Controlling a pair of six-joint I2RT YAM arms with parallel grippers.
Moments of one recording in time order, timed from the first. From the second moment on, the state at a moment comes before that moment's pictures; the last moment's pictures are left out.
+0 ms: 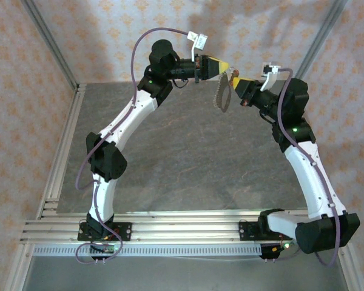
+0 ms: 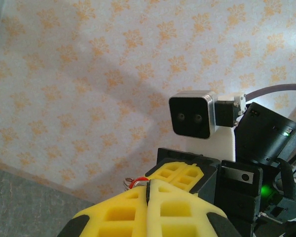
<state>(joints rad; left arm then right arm) -0.48 2.08 2.20 0.14 0.99 -0.70 0.15 1.17 1.27 -0.13 -0.56 0.46</state>
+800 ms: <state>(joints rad) -0.48 2.08 2.20 0.12 0.97 -0.69 0.16 1.22 1.31 -0.15 -0.52 0.47</state>
